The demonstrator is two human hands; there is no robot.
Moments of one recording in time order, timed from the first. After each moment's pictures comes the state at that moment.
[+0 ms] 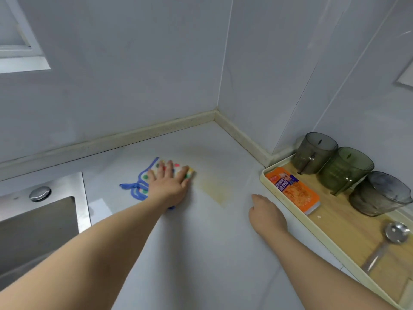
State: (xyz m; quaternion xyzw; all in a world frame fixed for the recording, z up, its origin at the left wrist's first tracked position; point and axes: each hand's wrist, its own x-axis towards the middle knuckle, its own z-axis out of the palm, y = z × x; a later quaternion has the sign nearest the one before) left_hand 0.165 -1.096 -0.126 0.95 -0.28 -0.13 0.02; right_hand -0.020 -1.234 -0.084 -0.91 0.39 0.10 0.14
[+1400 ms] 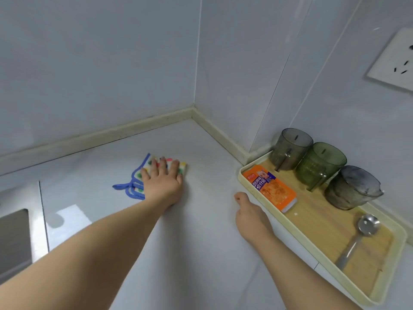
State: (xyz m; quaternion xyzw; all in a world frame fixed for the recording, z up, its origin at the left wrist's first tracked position) left_hand 0.152 -1.150 -0.132 0.96 -0.26 -0.10 0.06; right_hand -0.037 -1.259 -0.102 -0.88 0.39 0.04 0.26
